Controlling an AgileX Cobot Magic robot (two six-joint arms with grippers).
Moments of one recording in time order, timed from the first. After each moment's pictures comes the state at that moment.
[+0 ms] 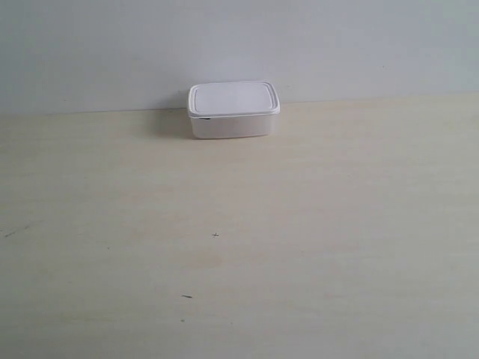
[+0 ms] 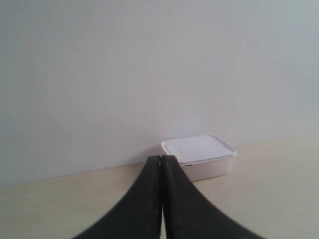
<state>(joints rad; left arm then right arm) -0.24 0.45 -0.25 -0.46 -0.16 0.41 0.24 0.64 -0.45 0.40 0.27 -0.33</state>
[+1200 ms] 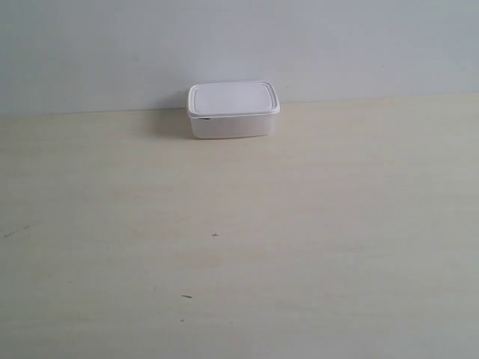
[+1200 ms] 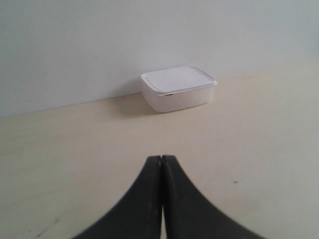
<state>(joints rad) -0.16 0.36 -0.21 -0.45 0.13 0.41 0.19 0.36 -0.21 0.39 0.36 -0.33</state>
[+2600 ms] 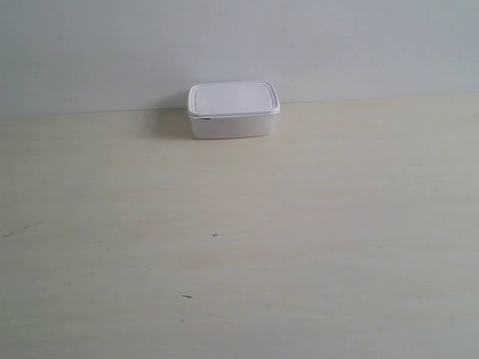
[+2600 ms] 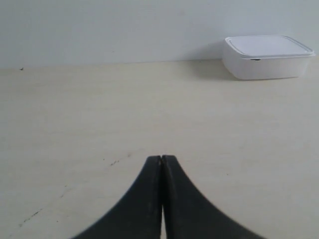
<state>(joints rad) 0.08 0.27 0.00 -0.45 0.09 0.41 -0.05 0.24 0.00 -0.06 0.08 -0.33</state>
